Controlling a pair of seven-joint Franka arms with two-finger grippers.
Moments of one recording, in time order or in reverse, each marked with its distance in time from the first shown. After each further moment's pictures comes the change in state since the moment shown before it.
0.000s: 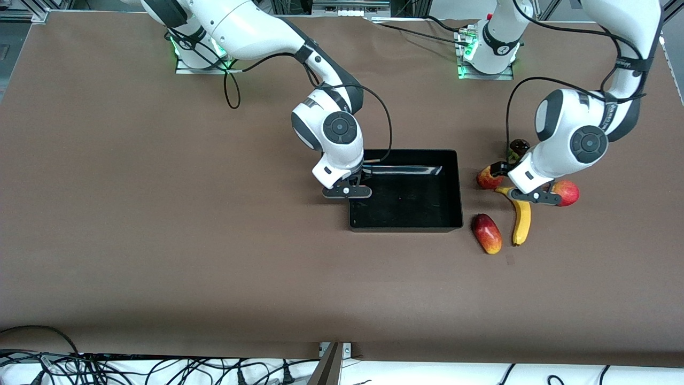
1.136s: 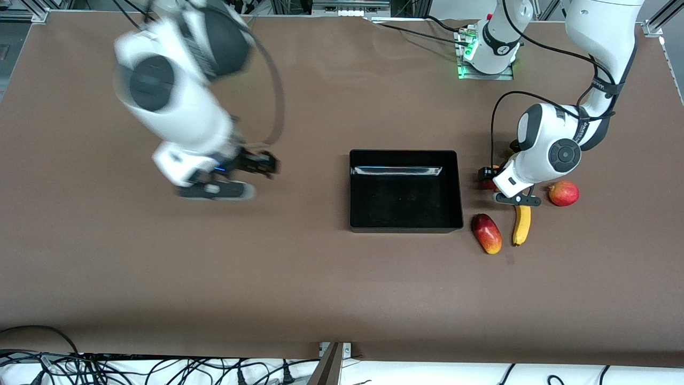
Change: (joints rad) left arm 0.001 0.096 -0.010 -0.036 -0.024 0.101 -0.003; right arm -0.272 -0.455 -0.141 0.057 0.105 -0.572 -0.403
